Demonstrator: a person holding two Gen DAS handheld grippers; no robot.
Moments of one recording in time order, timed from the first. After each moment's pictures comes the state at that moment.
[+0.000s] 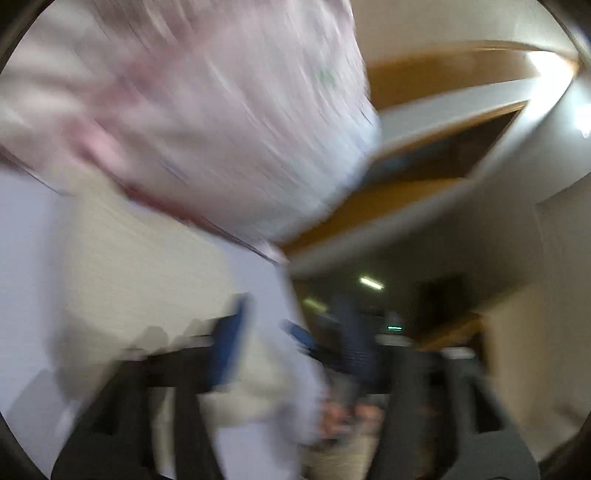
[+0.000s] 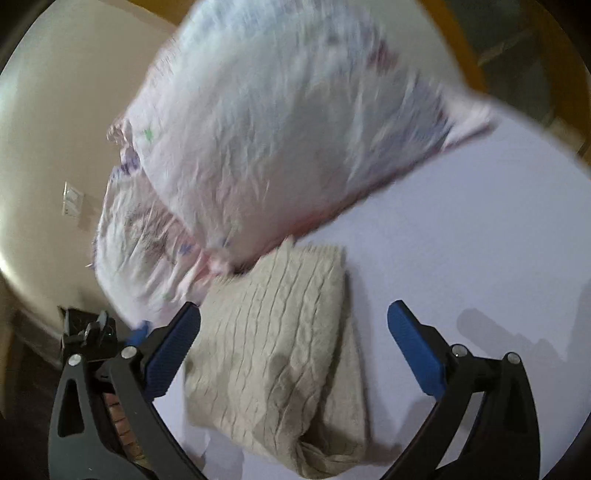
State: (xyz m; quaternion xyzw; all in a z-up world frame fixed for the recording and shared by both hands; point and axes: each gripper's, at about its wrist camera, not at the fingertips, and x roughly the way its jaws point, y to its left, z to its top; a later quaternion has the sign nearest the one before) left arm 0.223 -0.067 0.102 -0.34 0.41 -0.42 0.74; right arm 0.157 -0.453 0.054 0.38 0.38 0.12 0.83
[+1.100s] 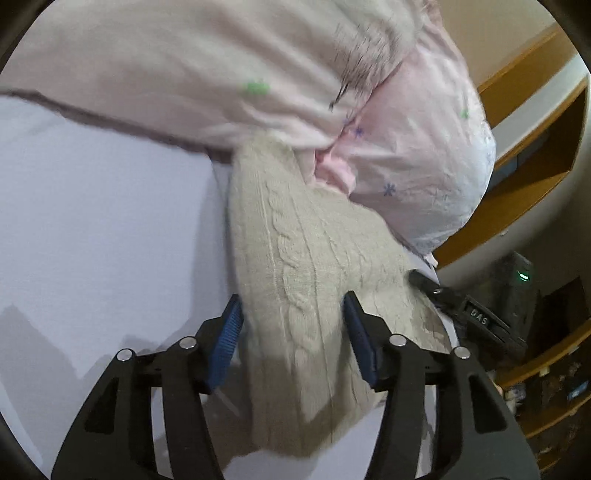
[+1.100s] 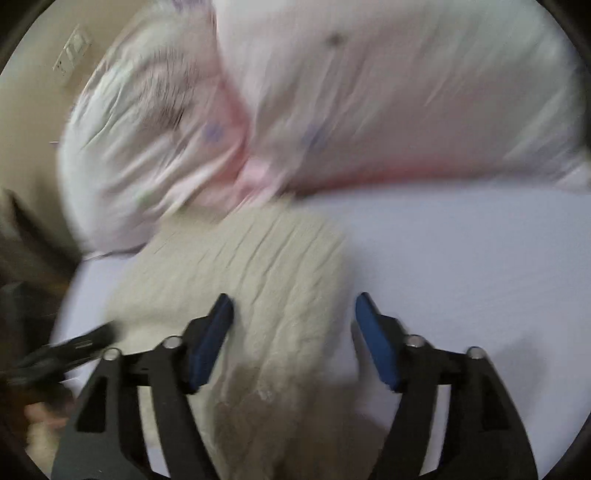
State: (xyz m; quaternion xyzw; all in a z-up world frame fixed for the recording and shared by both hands) left arm 0.187 0.034 0.039 -0.22 0.43 -0.25 0.84; right arm 0.187 -0.269 0.065 0.13 0.39 0.06 0.91
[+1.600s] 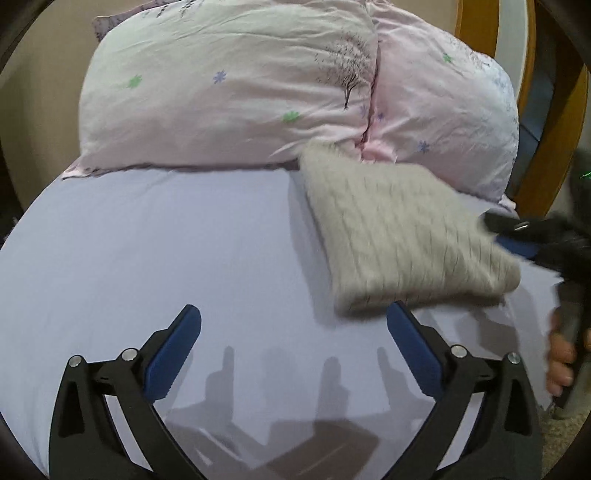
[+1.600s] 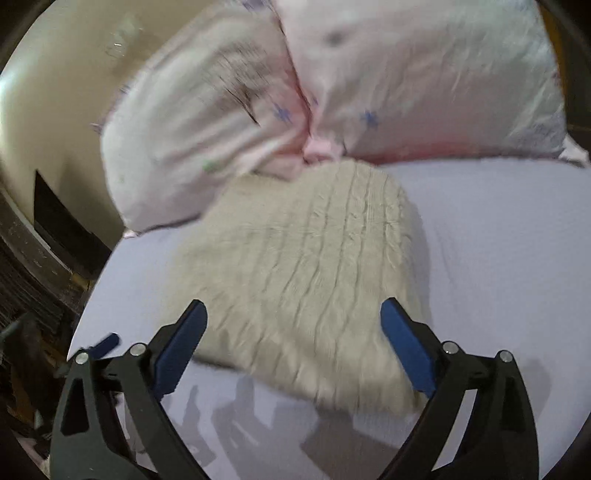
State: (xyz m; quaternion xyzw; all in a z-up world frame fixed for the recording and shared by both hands) left arm 0.069 0.040 0.050 -0.02 0.38 -0.09 0.92; right arm 0.097 -0.233 0.077 0.16 0.39 0.14 0.90
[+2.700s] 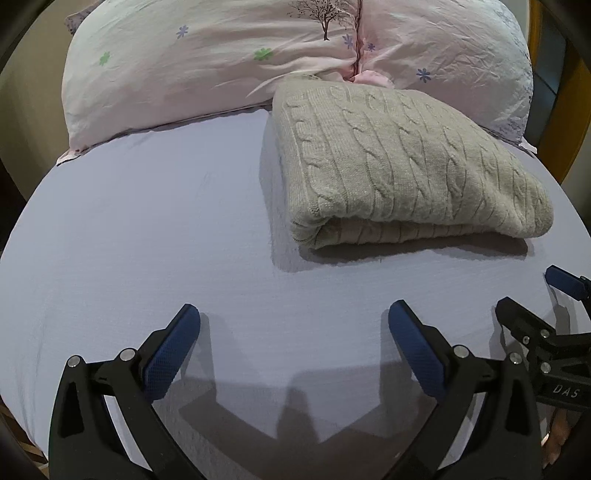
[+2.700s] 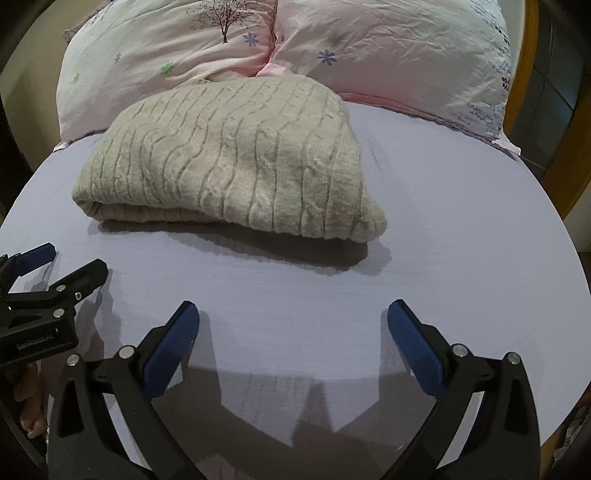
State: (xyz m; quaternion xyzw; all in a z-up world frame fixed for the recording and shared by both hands) left arm 0.070 -0.008 0.015 0.04 0.45 -0.06 0.89; right arm 0.045 -0.204 0.010 0.01 0.46 0.00 0.89
